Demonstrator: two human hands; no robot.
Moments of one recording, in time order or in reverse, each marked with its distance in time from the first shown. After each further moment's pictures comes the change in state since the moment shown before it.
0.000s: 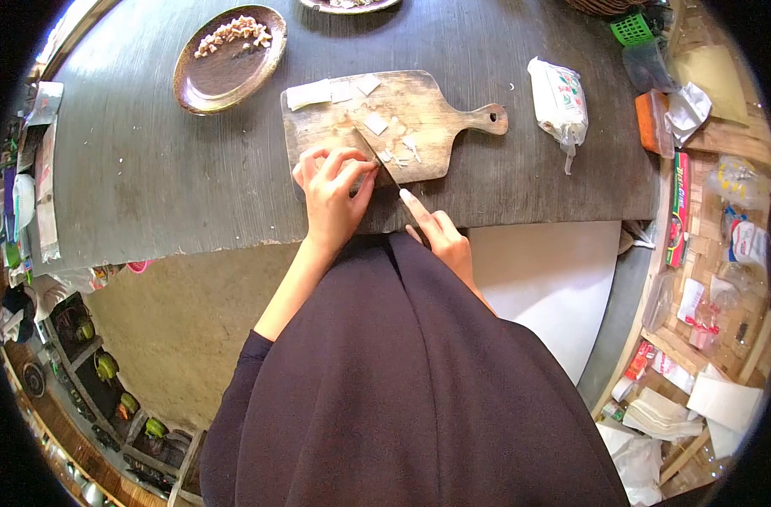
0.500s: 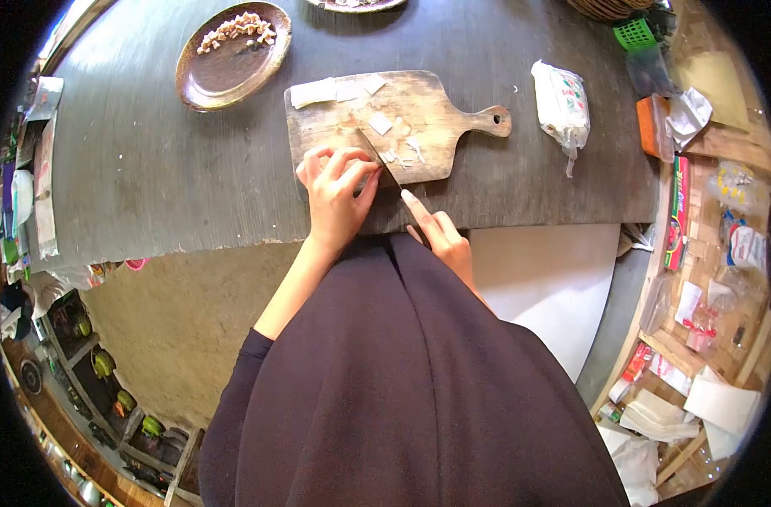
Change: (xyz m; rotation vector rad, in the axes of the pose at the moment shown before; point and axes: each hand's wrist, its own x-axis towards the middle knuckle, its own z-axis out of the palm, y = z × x) left_hand -0.001 -0.001 0.000 -0.020 -0.001 0.008; right_hand 0.002 -0.002 0.005 -0.019 0.068 -0.055
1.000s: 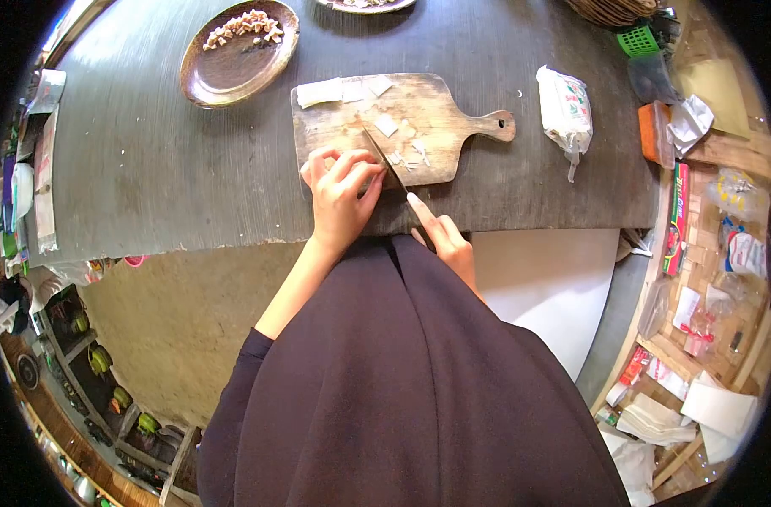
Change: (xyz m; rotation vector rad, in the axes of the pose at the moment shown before) left_hand 0.001 0.000 -0.002 -0.013 0.008 -0.006; right_hand -0.001 -0.001 -0.003 -0.015 -0.045 0.010
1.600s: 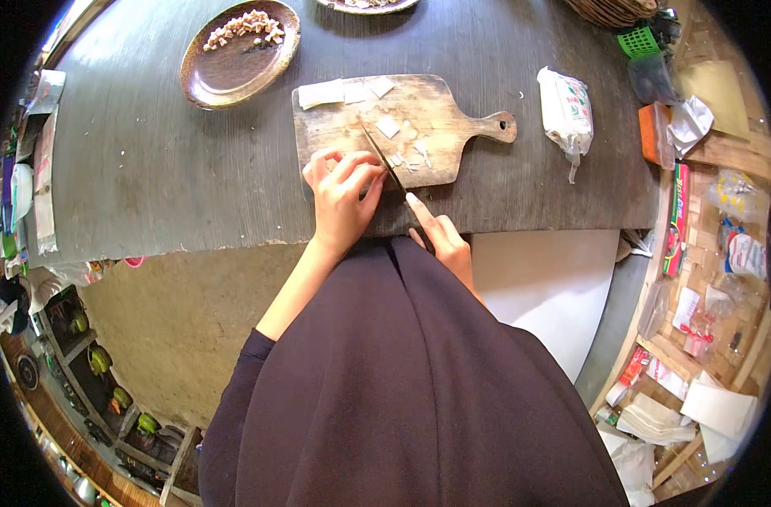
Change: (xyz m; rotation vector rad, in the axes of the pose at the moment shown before) left_hand -0.001 0.000 0.000 -0.017 -0.012 -0.014; right_hand 0.002 0.003 0.011 0.094 0.057 -0.016
